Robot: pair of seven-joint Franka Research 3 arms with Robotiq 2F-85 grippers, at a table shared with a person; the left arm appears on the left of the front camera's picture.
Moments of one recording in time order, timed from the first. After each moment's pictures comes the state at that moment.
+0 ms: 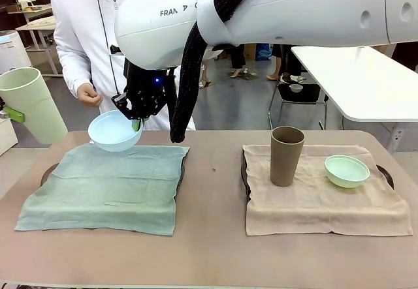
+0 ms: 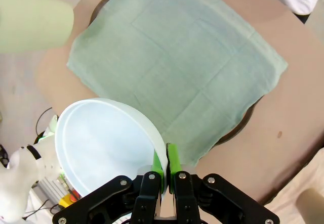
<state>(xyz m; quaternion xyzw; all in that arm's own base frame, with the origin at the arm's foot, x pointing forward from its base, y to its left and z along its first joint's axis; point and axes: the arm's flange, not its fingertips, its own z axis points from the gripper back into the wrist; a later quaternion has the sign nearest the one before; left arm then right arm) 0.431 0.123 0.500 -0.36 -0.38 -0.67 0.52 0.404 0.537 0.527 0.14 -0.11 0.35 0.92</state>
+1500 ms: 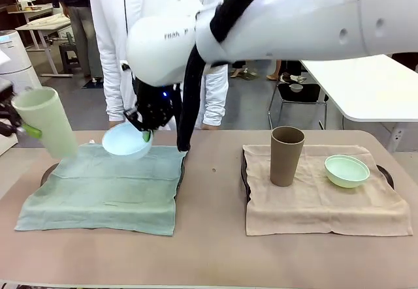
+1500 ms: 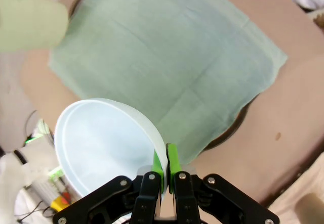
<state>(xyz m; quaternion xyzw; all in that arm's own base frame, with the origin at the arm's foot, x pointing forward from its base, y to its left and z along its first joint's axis) 0.456 0.118 0.436 -0.37 -0.37 -0.66 0.54 0.435 0.530 0.476 0.12 -0.09 0.34 0.93</state>
